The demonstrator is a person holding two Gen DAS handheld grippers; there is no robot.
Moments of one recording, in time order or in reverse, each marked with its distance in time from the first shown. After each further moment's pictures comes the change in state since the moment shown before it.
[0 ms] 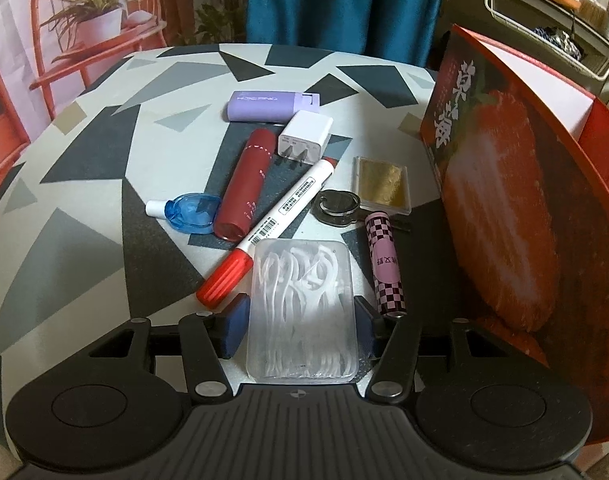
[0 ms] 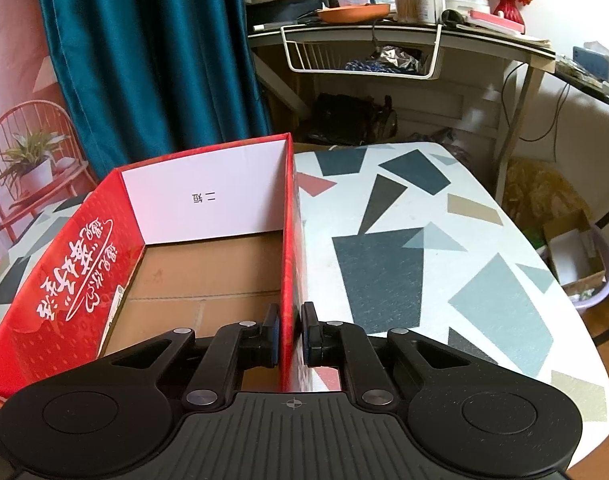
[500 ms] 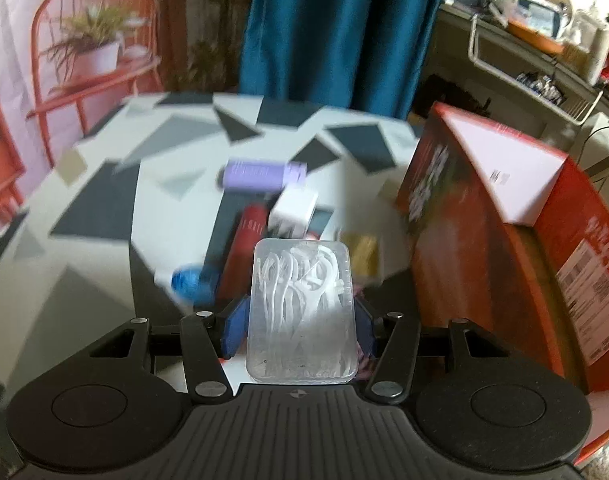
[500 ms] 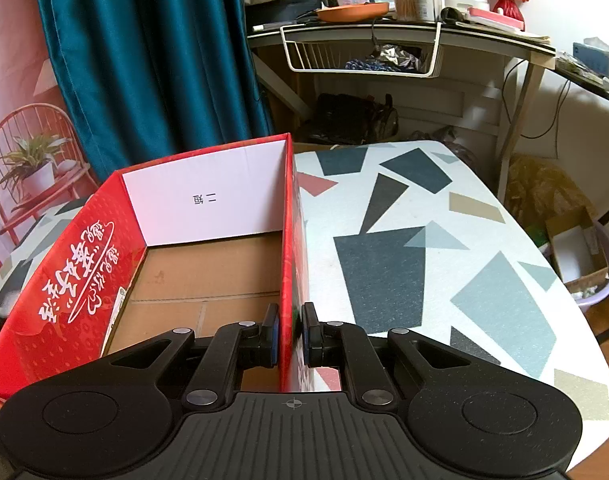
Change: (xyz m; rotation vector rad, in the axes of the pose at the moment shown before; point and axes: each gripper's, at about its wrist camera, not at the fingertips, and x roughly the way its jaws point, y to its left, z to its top) left arm -0.038 -0.003 0.037 0.002 -0.118 -0.052; right arm 0.001 0.000 0.001 0.007 -0.001 0.006
